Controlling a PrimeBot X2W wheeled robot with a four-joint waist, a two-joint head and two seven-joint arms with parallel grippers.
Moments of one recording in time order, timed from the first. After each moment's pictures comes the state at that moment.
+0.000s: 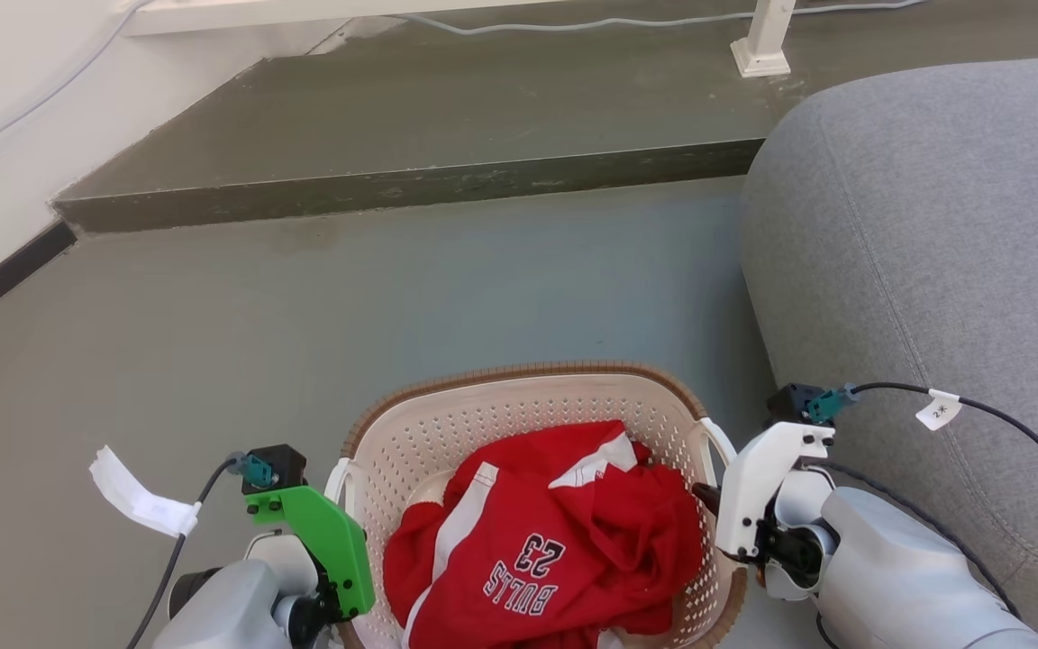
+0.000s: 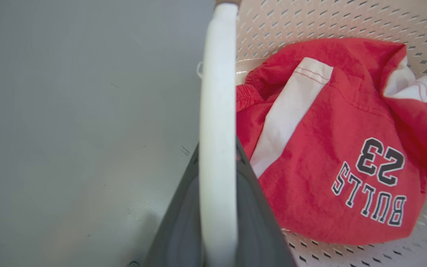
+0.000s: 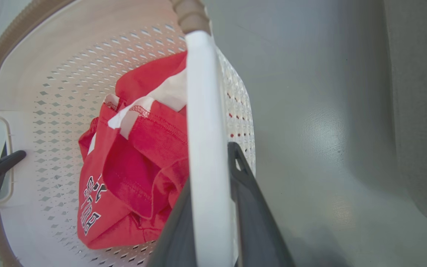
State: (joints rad) left arm -0.53 0.02 -0.71 1.14 -0.91 -0.13 0.16; right arm -0.56 -0.06 0.86 1.14 1.06 0.11 0.20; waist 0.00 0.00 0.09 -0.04
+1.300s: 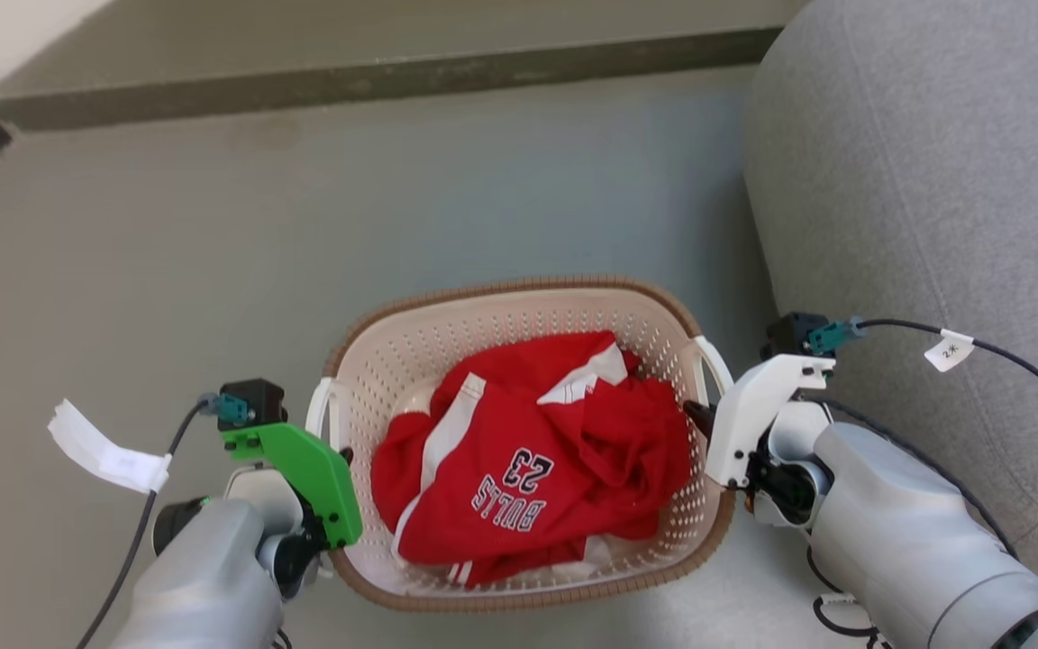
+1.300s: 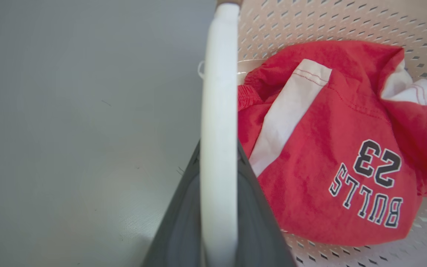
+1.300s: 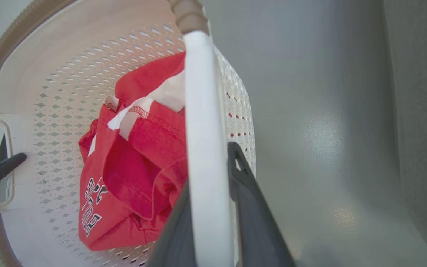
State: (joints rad) left arm -0.61 0.04 -0.71 1.11 -0.93 -0.13 0.09; right arm -0.66 -0.07 0.89 1.12 1.08 0.10 0.13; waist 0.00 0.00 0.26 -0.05
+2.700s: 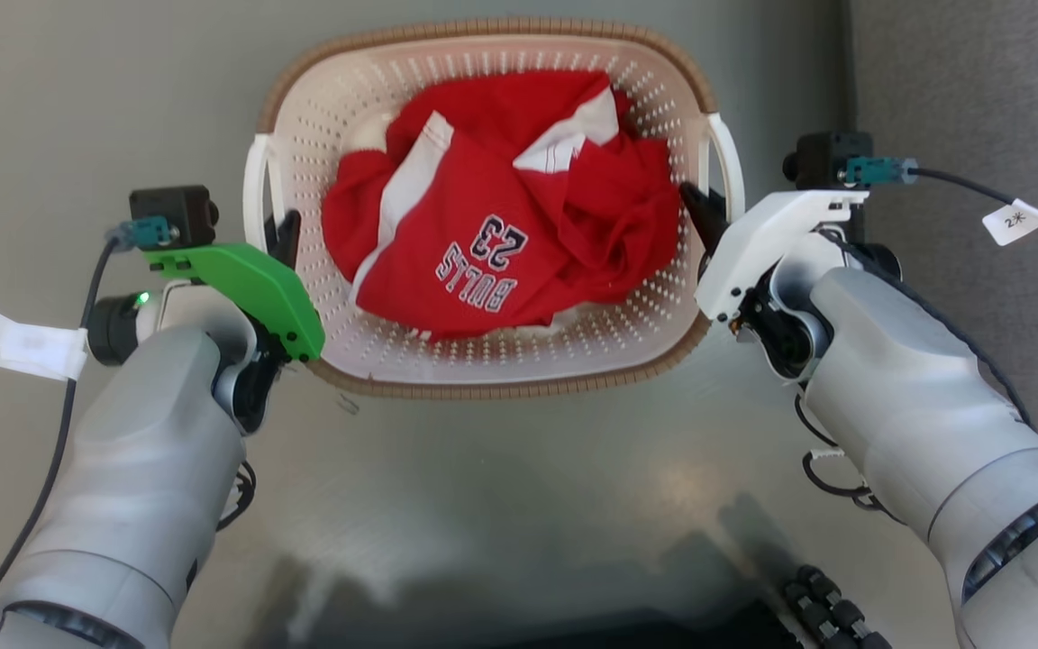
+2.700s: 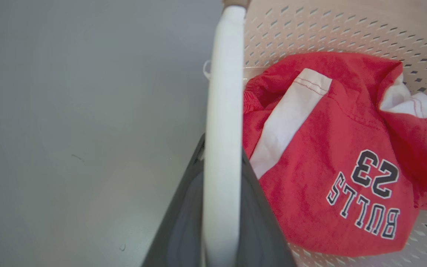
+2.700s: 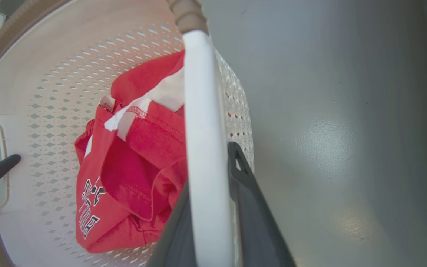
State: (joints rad) left arm -0.89 0.08 -0.71 1.08 -0.91 -0.13 -0.16; right arm -0.90 -0.08 0.88 1.08 1.05 0.10 -0.12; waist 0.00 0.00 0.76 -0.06
